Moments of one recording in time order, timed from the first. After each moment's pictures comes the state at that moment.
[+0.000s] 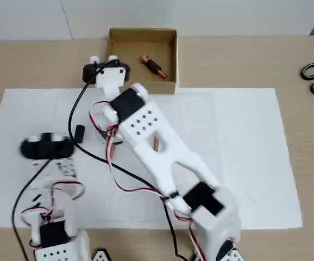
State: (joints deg) left arm -14.6 -103.2 94.5 45.1 -9.5; right arm -45.4 16.1 -33.5 96.1 -26.9
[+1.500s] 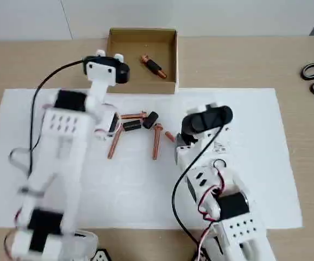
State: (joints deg) left arm 6.0 0.7 -2.2 97.3 -0.5; right arm -18.9 -69.8 73.5 35.0 -9.1
